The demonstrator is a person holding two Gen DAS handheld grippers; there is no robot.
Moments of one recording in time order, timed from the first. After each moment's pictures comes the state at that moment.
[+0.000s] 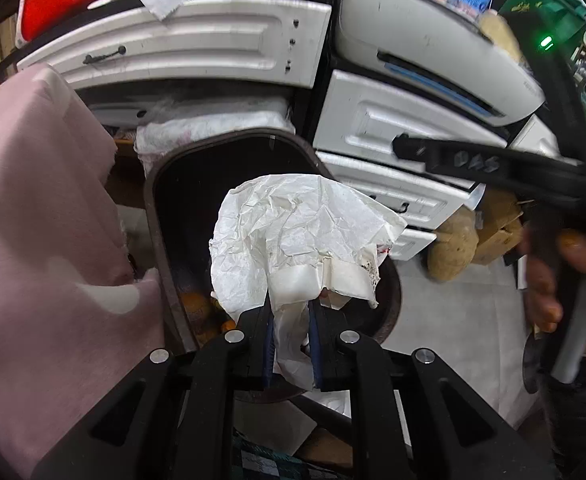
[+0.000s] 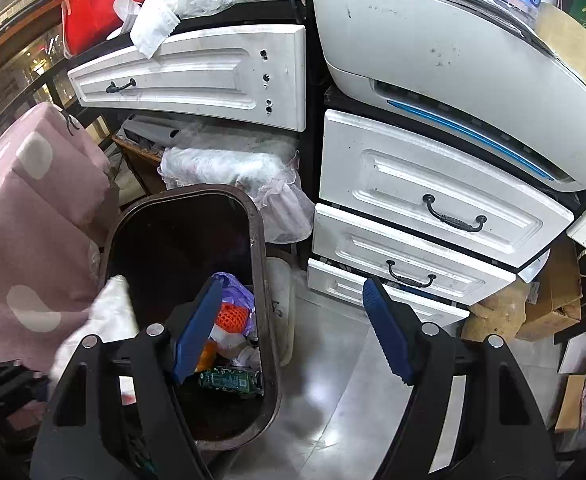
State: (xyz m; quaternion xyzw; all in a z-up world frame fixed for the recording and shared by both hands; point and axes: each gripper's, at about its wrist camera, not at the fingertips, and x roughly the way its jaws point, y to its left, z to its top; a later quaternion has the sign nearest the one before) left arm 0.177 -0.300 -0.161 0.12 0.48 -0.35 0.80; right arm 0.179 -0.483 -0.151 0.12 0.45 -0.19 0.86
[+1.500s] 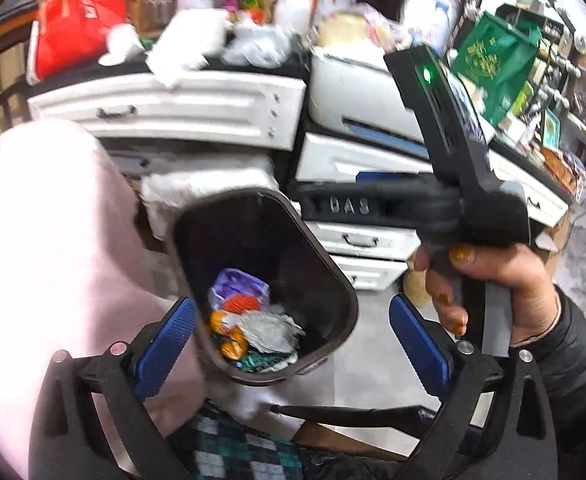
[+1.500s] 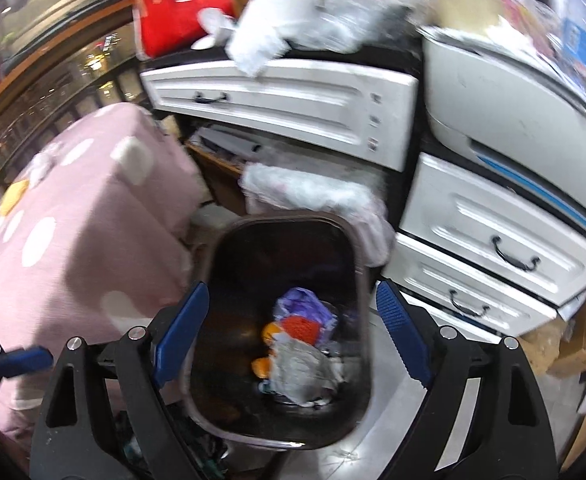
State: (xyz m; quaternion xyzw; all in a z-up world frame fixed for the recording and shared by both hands) left arm 0.142 -0.243 -0.074 0.08 0.40 -0.39 0.83; right arm 0.205 -0.407 -0.100 0.10 0.42 -0.07 0.90
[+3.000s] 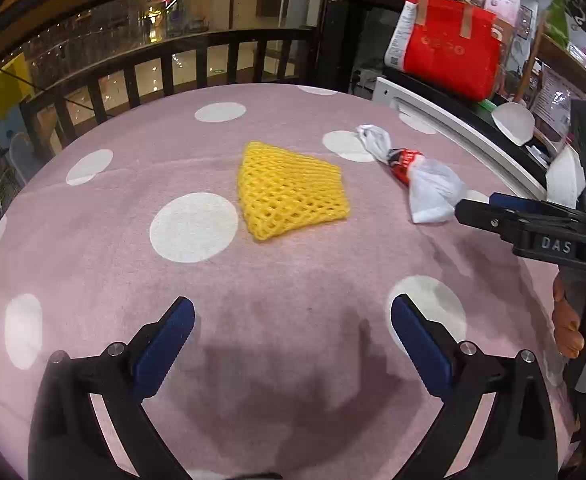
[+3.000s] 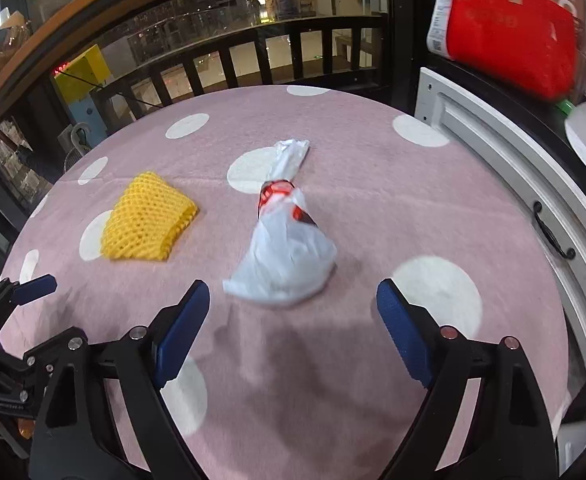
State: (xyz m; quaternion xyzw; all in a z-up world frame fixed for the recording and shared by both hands) left arm 0.335 0.129 -0.054 -0.05 0.43 -0.01 0.90; right arm 0.503 -0.045 -0.065 -0.03 0.44 0.19 0.88
